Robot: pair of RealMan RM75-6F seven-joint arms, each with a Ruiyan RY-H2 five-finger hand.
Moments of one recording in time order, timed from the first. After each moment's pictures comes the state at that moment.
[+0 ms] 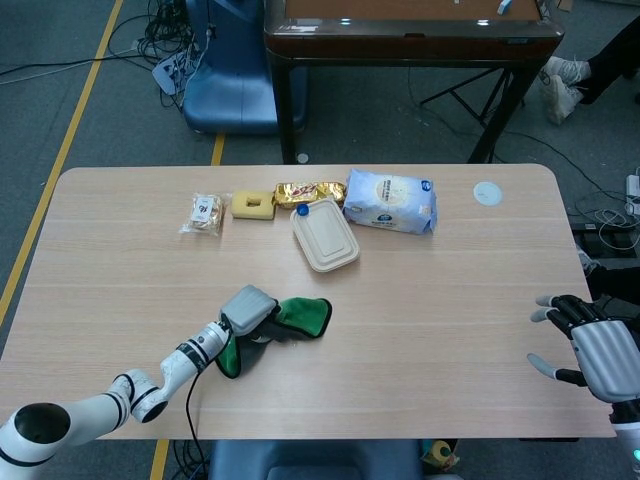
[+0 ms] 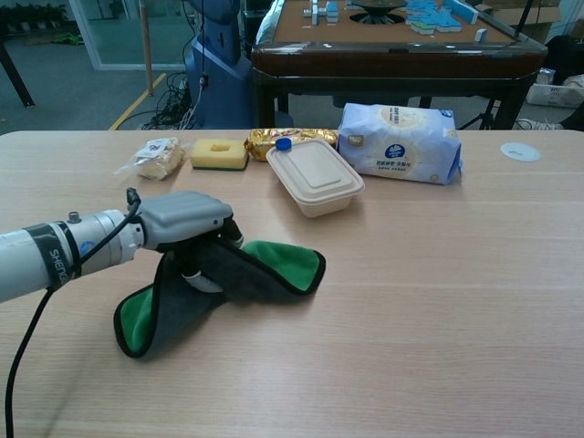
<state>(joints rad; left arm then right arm) -0.86 -1.79 0.01 -0.94 1.57 0.87 -0.18 0.09 -0.92 0.01 -1.73 -1.64 1.48 0.04</state>
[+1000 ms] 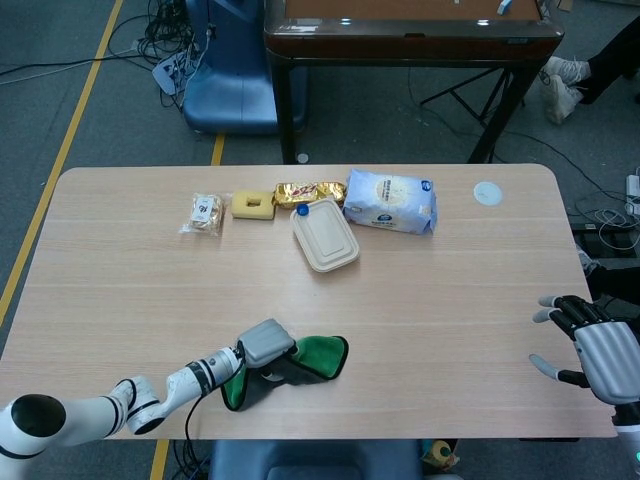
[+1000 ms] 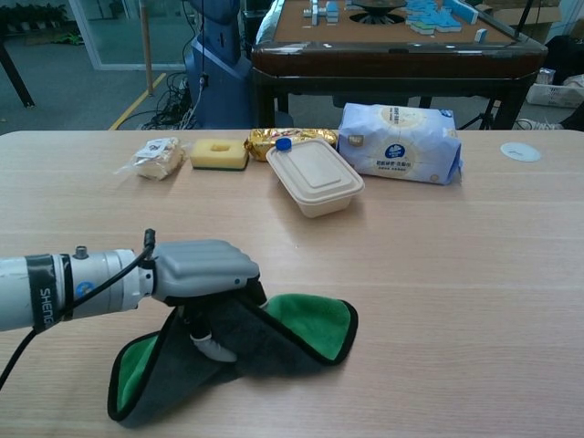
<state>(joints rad) -0.91 -1.74 0.09 -1.09 1.65 0.84 -0.22 0.09 -0.92 0.01 -1.73 -1.65 1.50 0.04</state>
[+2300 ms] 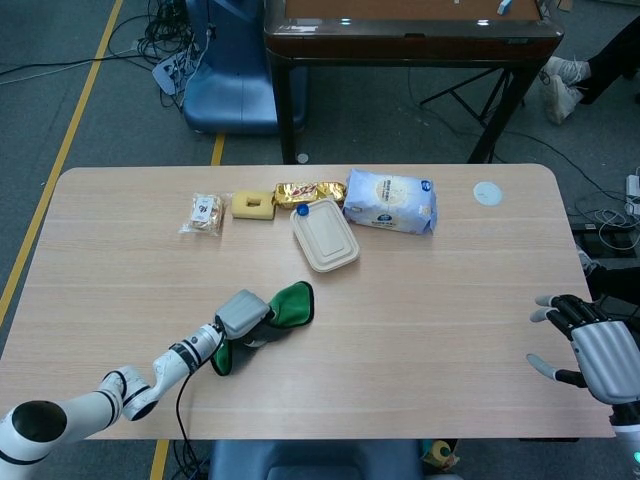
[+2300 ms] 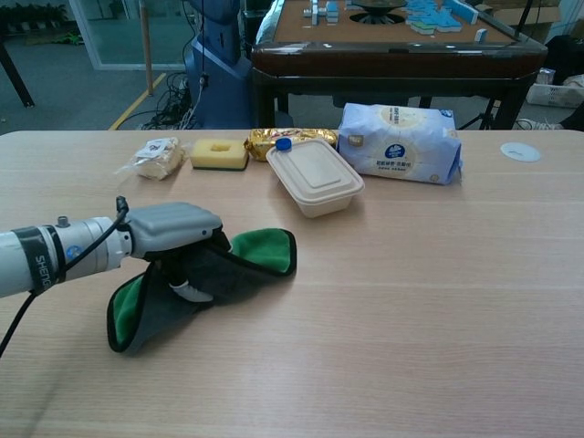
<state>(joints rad) -0.87 -1.76 0.06 -0.93 1.61 0.85 -0.30 0.09 -0.91 0.01 -1.74 -1.66 1.50 0.02</state>
